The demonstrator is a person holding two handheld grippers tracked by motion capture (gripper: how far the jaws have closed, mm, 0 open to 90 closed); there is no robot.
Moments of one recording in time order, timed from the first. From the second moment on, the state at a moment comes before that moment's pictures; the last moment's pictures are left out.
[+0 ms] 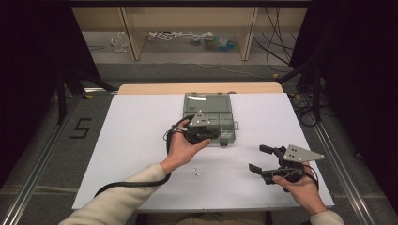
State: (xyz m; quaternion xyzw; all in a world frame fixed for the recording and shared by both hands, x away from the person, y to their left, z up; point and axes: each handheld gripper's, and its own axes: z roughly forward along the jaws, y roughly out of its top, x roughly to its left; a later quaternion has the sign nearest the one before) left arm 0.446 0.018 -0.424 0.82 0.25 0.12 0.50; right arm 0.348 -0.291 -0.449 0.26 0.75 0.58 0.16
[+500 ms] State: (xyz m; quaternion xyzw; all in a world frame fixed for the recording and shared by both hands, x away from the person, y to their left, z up) left arm 0.476 -0.015 -0.433 0.82 0.25 0.12 0.50; right arm 0.347 -0.292 -0.449 0.26 0.76 0.58 0.14
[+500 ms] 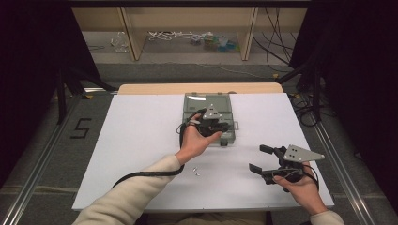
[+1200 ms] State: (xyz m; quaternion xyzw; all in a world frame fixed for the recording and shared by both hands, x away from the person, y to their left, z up) left arm 0.450 0.020 -0.433 0.90 0.20 0.11 0.37; right arm 0.347 -0.293 -0.448 0.25 0.77 0.57 0.16
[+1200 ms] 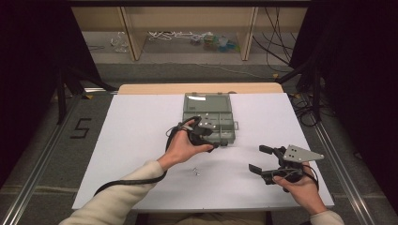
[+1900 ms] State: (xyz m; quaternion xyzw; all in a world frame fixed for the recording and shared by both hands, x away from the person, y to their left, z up) left arm 0.426 0.029 -0.452 0.97 0.18 0.01 0.13; right arm 0.347 -0.289 -0.450 0.26 0.76 0.58 0.14
